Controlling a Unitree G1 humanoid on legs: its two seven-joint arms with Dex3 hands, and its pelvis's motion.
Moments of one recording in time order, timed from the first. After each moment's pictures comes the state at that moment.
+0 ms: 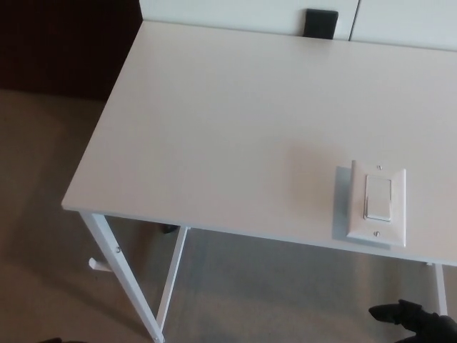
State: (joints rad) left_arm 0.36 0.45 0.01 0.36 0.07 -0.13 -0.23; right_arm 0.15 -0.41 0.15 0.54 -0.27 -0.29 0.06
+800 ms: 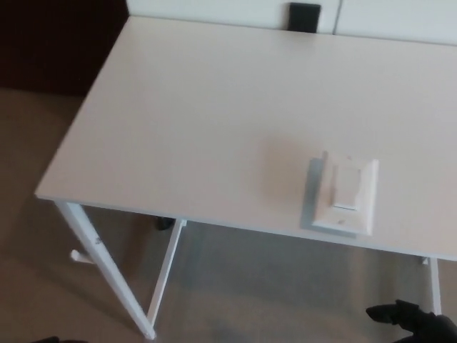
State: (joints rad) left_arm 0.36 0.46 0.02 0.36 0.08 -0.13 -0.22; right_arm 0.15 -0.41 0.16 0.53 -0.27 -0.28 0.06
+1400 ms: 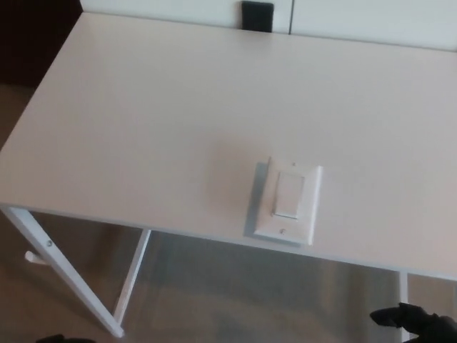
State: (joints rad) left_arm 0.36 0.46 0.01 0.35 0.08 -0.14 -0.22; right_arm 0.14 -0.43 0.18 0.52 -0.27 -0.25 0.08
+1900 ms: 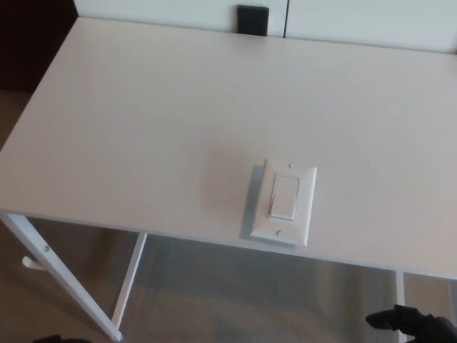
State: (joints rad) left_arm 0.36 0.46 0.01 0.35 0.08 -0.14 -0.22; right_arm 0.14 -0.44 0.20 0.50 -0.28 -0.22 0.10
